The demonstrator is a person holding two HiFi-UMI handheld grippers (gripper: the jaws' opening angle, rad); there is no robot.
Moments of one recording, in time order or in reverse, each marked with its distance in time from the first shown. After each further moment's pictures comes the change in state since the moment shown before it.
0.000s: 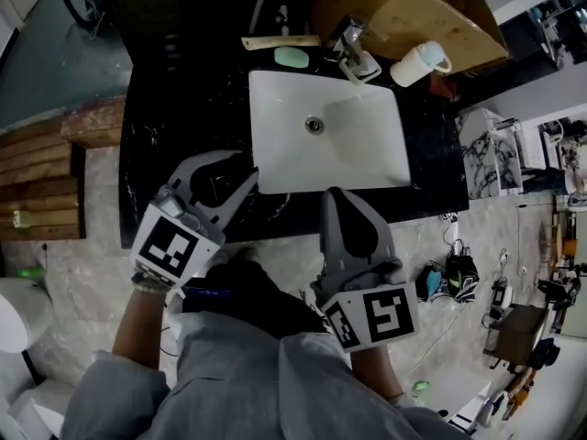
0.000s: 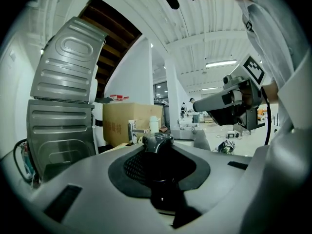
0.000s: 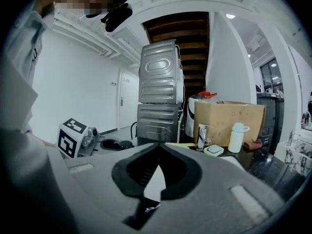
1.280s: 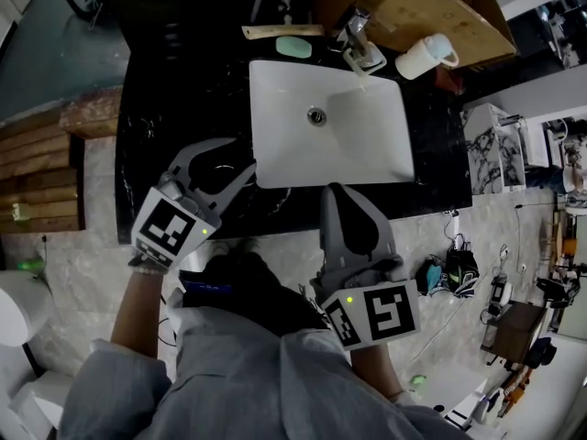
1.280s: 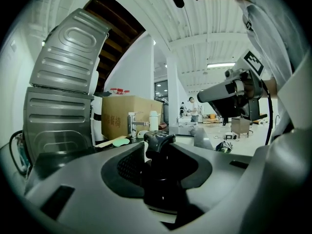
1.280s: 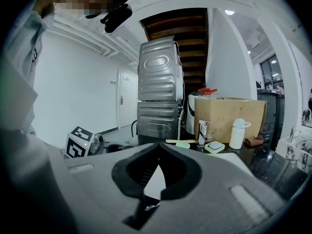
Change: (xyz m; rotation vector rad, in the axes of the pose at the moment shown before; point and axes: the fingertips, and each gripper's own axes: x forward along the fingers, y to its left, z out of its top) left arm 0.016 0.010 -0.034 -0.044 0.019 -0.028; right arm 0.007 -0.004 -0.009 0.017 0.020 0.010
